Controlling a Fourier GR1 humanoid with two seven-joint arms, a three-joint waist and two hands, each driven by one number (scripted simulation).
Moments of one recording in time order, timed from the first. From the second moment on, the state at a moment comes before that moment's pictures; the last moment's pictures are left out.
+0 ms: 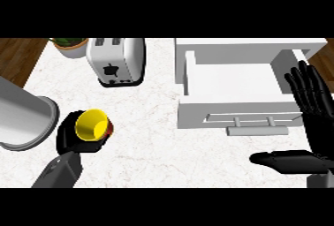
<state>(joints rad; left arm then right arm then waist) -0.46 0.19 0.31 -0.34 0.25 -0.30 -1.02 -0.09 -0.13 -0.11 -1.94 0.01 0.18 0.00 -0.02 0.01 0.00</state>
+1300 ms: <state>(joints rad) -0.72 0.04 0.06 -1.06 0.19 -0.06 -0.48 -0.06 -0.17 -0.19 -1.93 -0.05 0.21 -0.01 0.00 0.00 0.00</state>
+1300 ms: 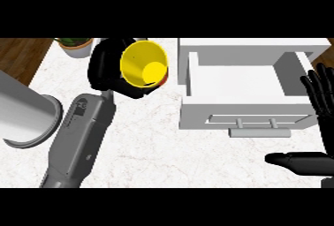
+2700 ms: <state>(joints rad) -1.25 0.00 -0.28 -0.52 0.47 0.32 -0.36 -0.09 -0.18 -0.20 -1.88 -0.06 0.25 -0.07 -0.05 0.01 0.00</state>
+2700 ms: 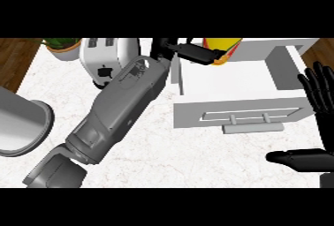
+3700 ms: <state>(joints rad) -1.25 0.00 -0.66 -0.44 0.57 0.48 -0.29 -0.13 -0.19 -0.19 -1.86 -0.08 0.27 -0.06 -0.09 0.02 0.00</state>
